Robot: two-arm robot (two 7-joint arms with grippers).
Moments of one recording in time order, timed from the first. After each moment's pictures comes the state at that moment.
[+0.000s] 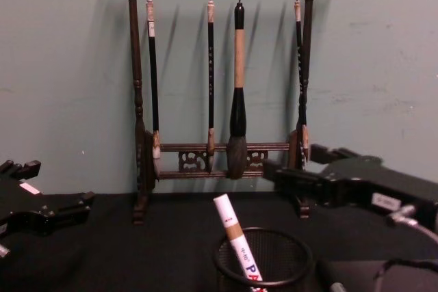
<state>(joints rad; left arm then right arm) -0.20 0.60 0.45 -1.41 -0.25 -0.12 0.03 0.23 0.35 -0.39 -1.46 0.41 -0.04 0.43</state>
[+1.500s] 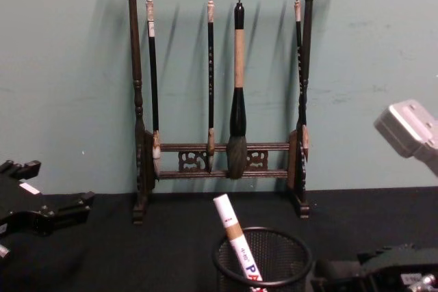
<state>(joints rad) -0.20 0.60 0.45 -1.41 -0.25 -0.12 0.03 0.29 0.39 -0.44 -1.45 0.24 0.50 0.30</state>
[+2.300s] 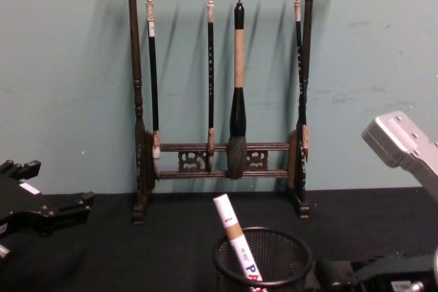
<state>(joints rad) -0.20 0.60 0.45 -1.41 -0.25 -0.12 0.03 0.30 0.34 -0.43 -1.40 0.19 0.50 0.32</state>
